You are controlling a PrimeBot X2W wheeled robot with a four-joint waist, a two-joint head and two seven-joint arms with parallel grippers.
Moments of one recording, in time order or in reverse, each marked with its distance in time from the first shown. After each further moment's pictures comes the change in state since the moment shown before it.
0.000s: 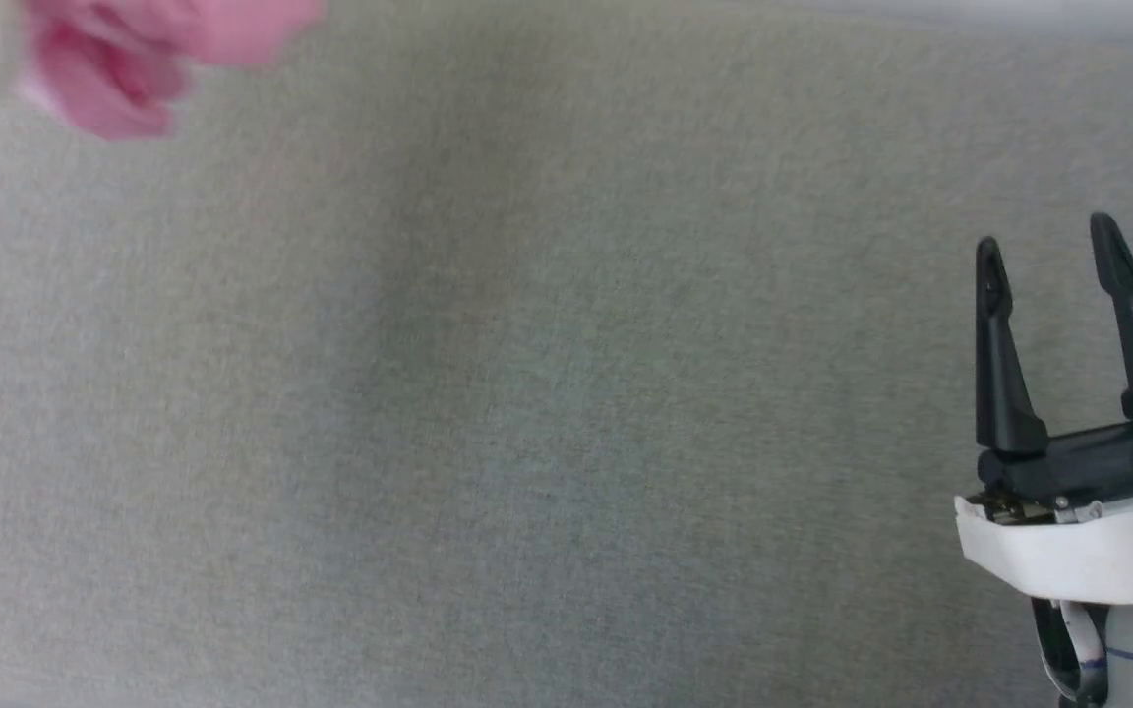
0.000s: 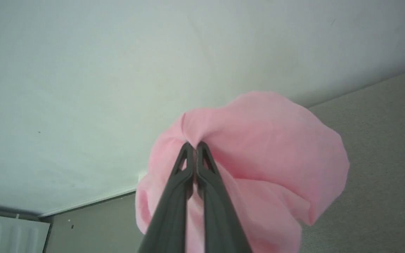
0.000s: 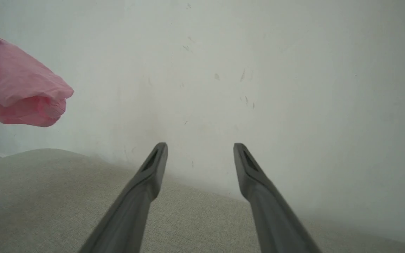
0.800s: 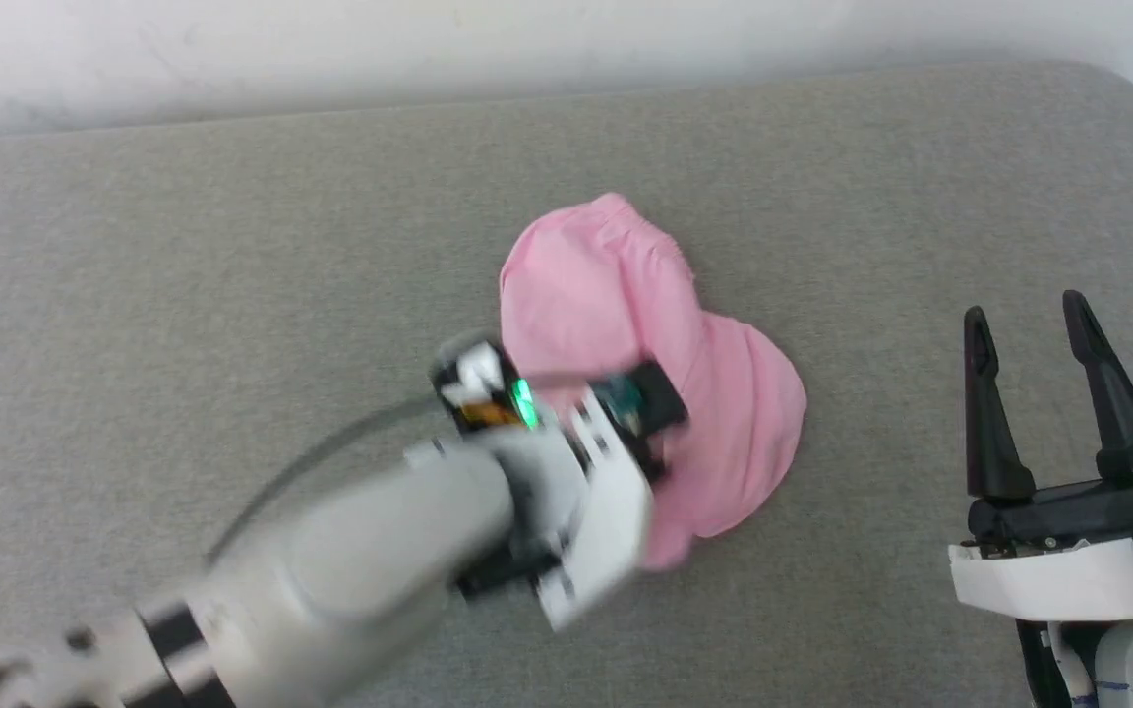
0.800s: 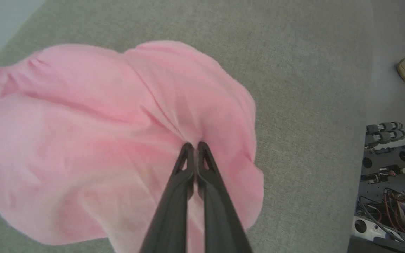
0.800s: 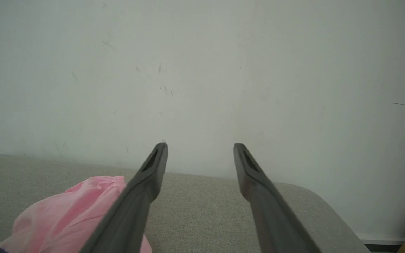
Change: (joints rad) left arm 0.297 -0.392 -0.618 -0.163 -0.133 0.000 -0.088; right arm 0.081 0.000 -0.023 0.081 0.088 0.000 0.000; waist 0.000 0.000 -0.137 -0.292
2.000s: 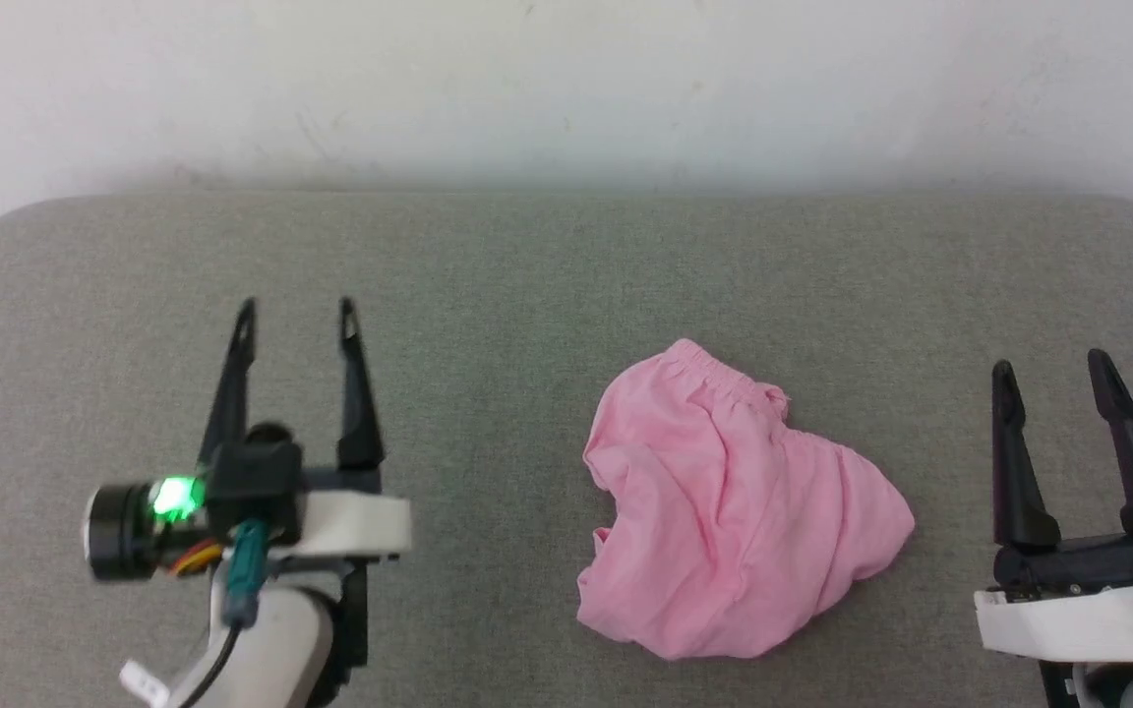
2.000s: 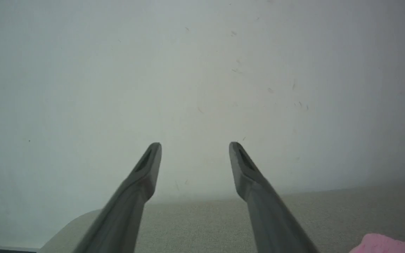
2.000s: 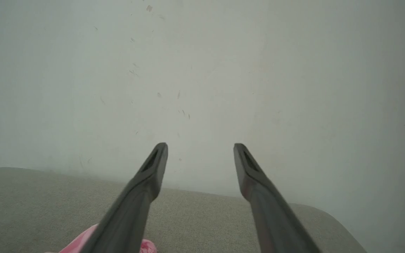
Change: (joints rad) left arm 0.633 -0.015 0.750 -0.237 0.494 0.683 -0.623; right arm 0.089 0.000 -0.042 -0.006 0.009 0.000 0.000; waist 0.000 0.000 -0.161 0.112
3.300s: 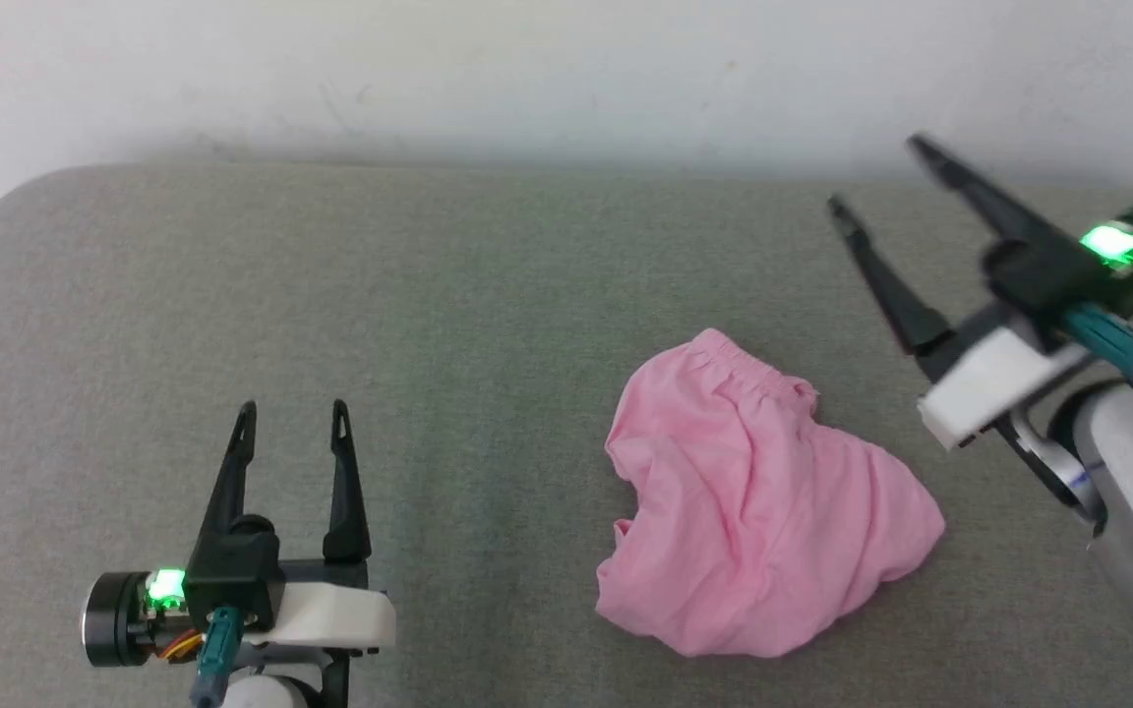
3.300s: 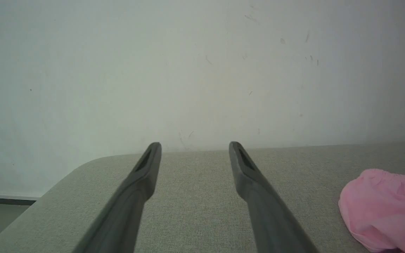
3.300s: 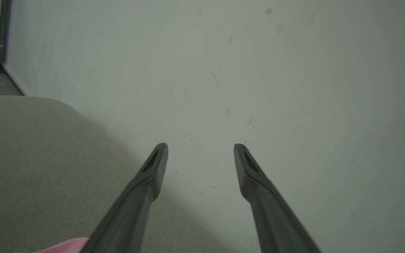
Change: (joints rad) left arm 0.292 -0.267 0.408 -0.017 0.263 -0.364 0.000; right arm -0.562 -0.372 0.435 0.291 0.109 0.000 0.072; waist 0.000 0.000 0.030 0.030
